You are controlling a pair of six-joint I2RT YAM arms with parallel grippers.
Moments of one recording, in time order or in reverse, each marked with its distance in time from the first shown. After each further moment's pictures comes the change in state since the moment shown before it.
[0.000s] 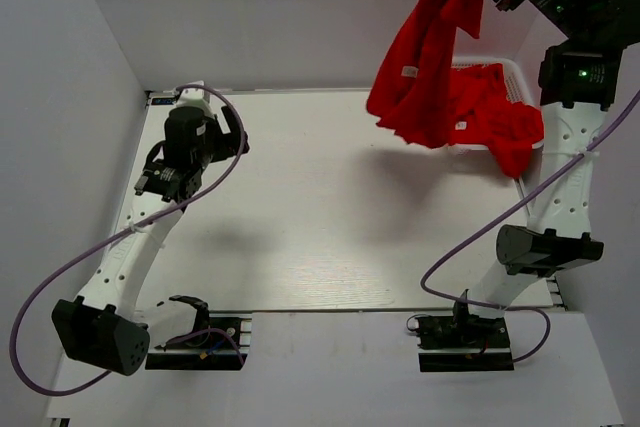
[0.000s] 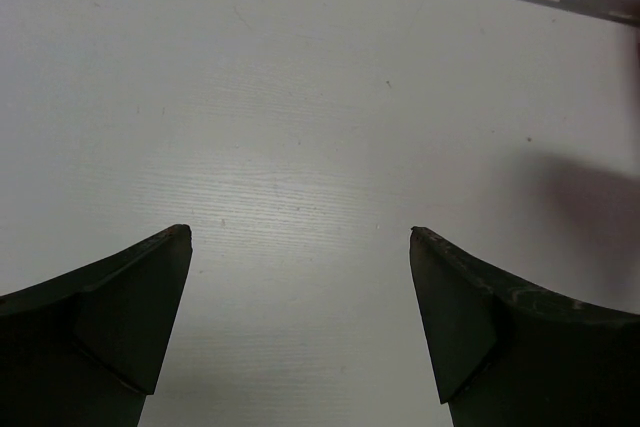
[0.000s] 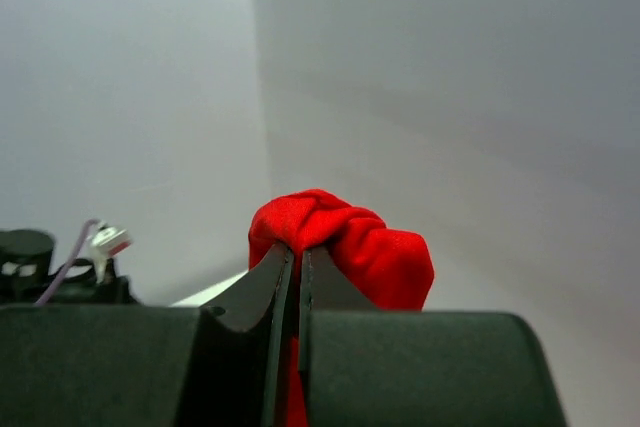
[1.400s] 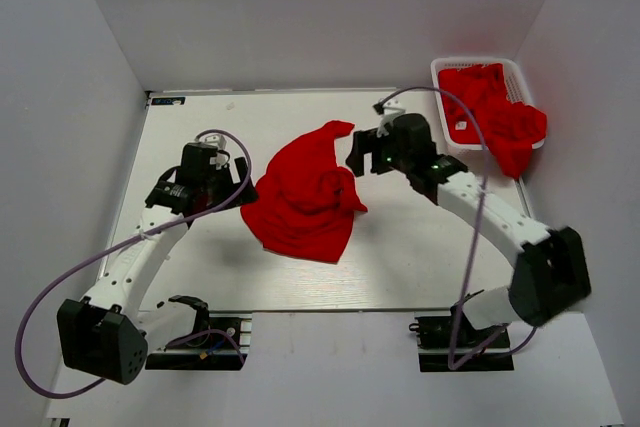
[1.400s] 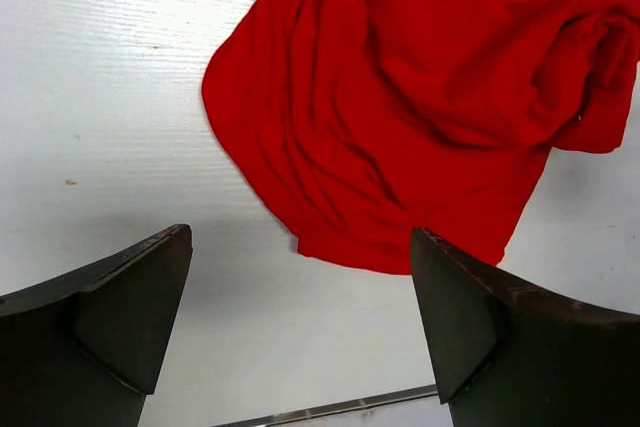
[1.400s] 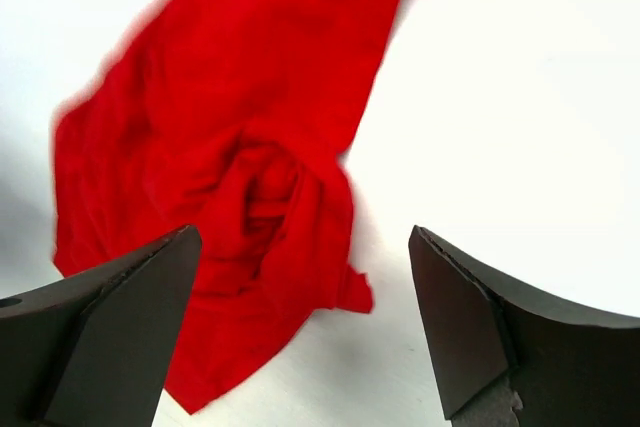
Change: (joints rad) left arm 0.000 -0.040 -0.195 -0.246 0.204 -0.090; right arm 0.631 -0.196 -1.232 -0.236 0.759 -0.412
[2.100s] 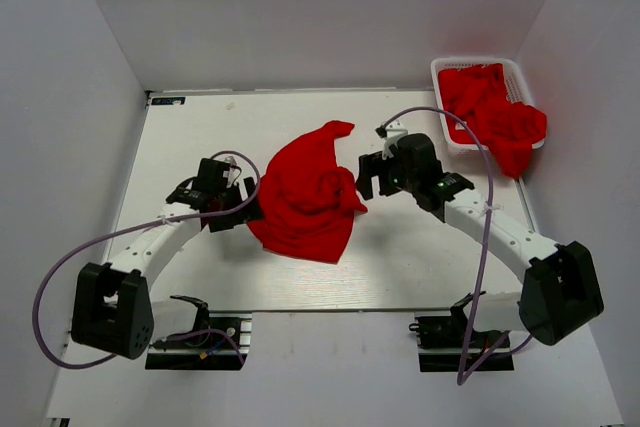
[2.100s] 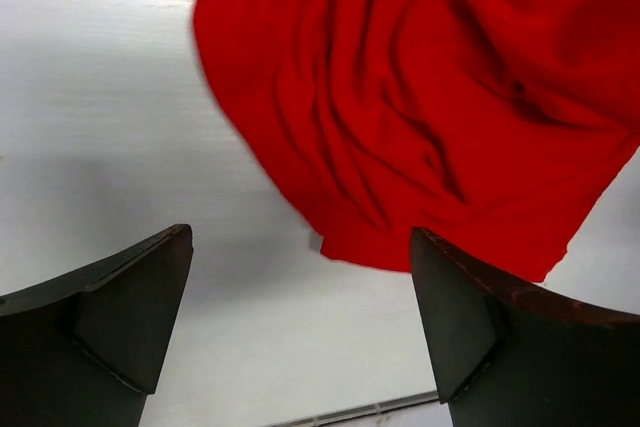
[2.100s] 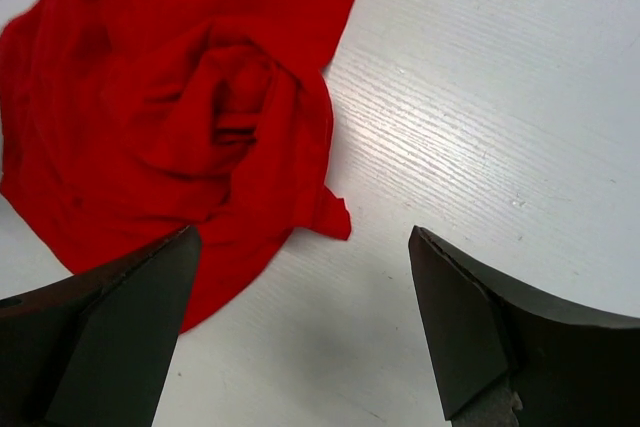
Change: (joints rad) left arm 0.000 0.110 -0.158 0.101 0.039 -0.037; right arm 0.001 -0.190 -0.156 -0.060 0.041 -0.054
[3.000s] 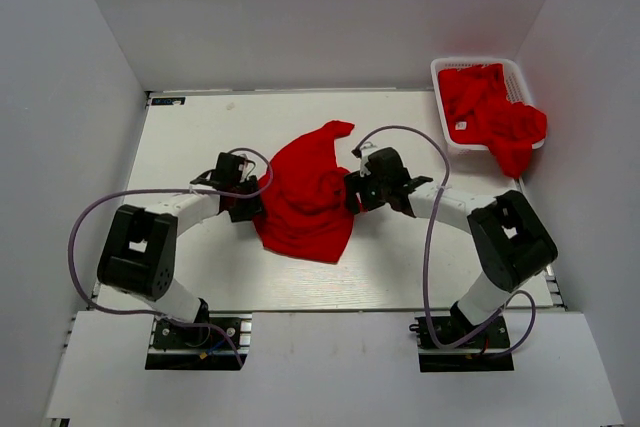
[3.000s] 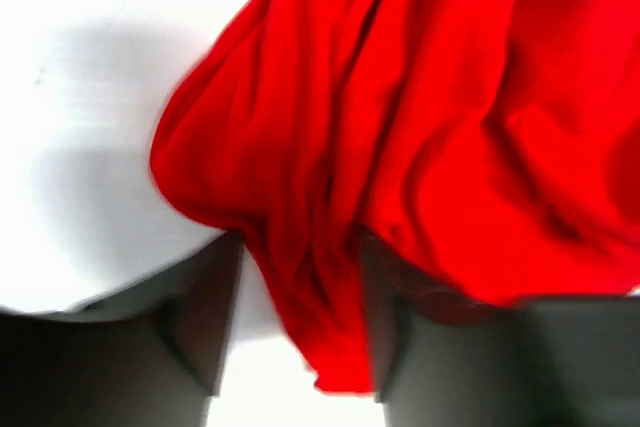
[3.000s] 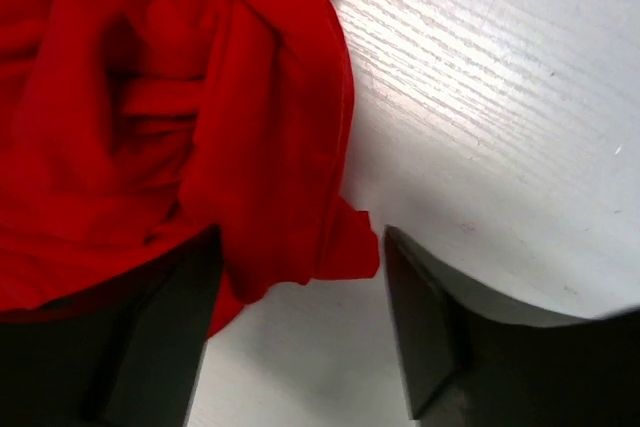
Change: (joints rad) left arm -0.010 0.326 0.015 0.261 0.016 -0.020; right arm 0.045 0.339 -0.037 0.177 -0.021 0.010
